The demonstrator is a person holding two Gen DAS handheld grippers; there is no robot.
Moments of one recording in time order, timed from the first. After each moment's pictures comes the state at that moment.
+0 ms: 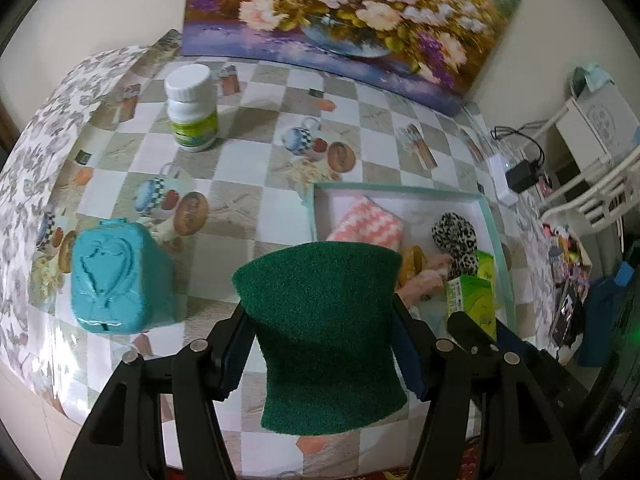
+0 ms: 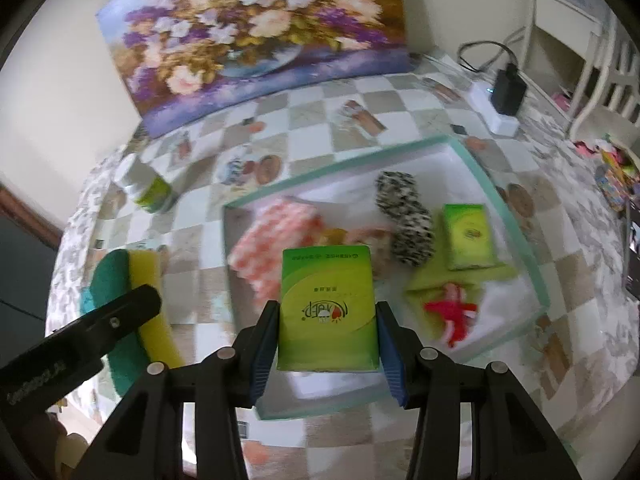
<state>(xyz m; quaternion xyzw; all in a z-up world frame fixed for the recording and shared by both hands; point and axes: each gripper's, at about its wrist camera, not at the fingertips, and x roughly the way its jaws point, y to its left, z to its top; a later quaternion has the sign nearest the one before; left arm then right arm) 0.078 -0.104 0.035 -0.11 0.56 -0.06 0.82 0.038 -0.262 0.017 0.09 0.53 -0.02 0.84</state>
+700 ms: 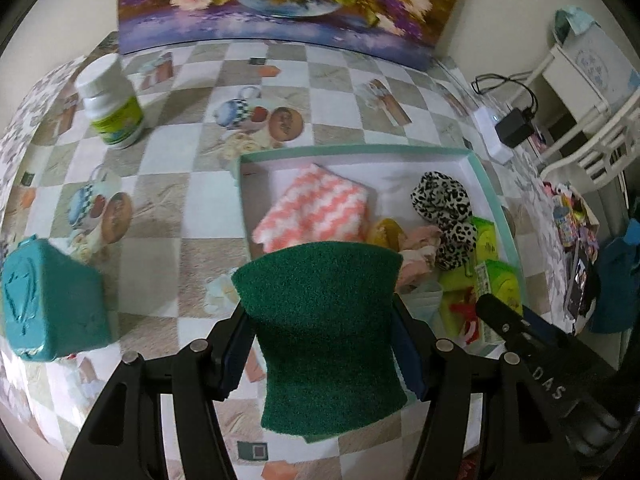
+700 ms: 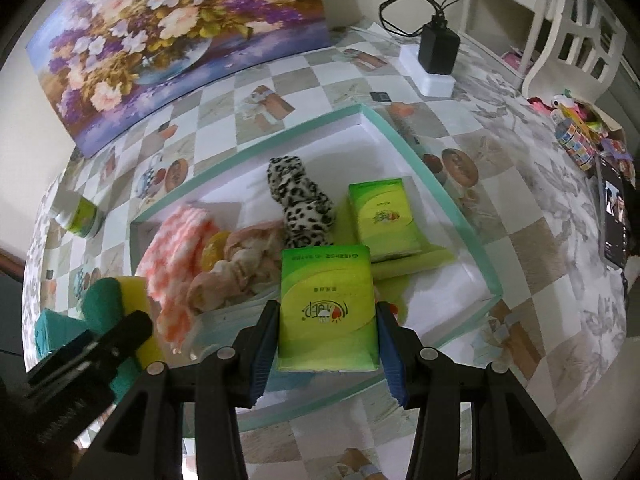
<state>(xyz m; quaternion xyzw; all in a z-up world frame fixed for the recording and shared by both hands) 0.094 -0.167 -0.012 -0.06 0.58 -0.11 0.81 0.048 -0.328 -0.012 0.12 0.56 -0.09 0.82</state>
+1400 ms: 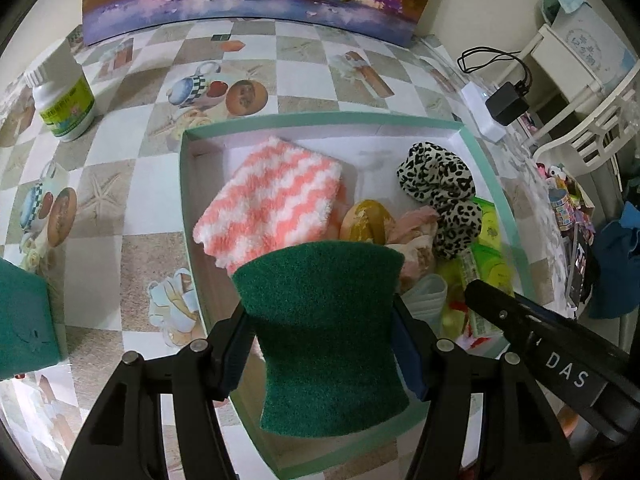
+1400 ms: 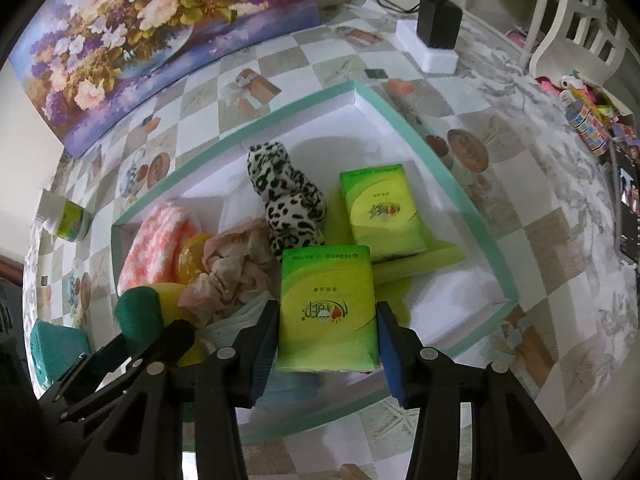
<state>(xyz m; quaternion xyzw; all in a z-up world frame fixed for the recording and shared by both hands) 0.103 -0.188 -0.048 -0.07 0.59 -0.14 0.80 0.062 -0.338 -0.038 0.14 0.58 -0.09 0.80</state>
